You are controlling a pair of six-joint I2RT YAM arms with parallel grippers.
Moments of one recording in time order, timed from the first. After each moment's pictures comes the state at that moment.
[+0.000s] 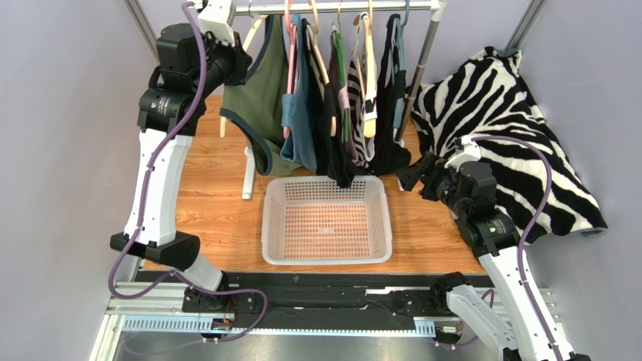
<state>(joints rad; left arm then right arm) -0.28 1.58 2.23 -0.80 0.07 0.00 0.26 0.73 0.88 -0.52 -0.09 0.56</state>
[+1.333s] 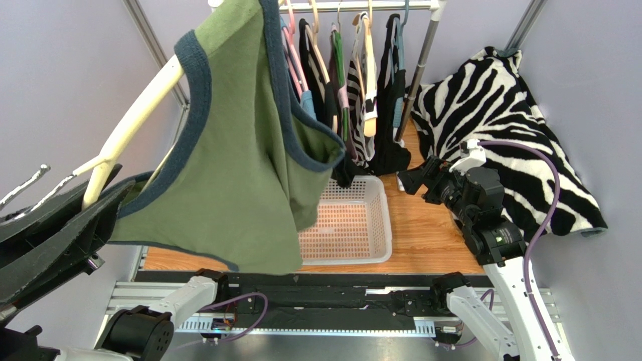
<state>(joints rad) -0.23 1.01 2.55 -0.76 0.68 0.03 0.26 0.67 0.89 -0.54 -0.11 0.56</state>
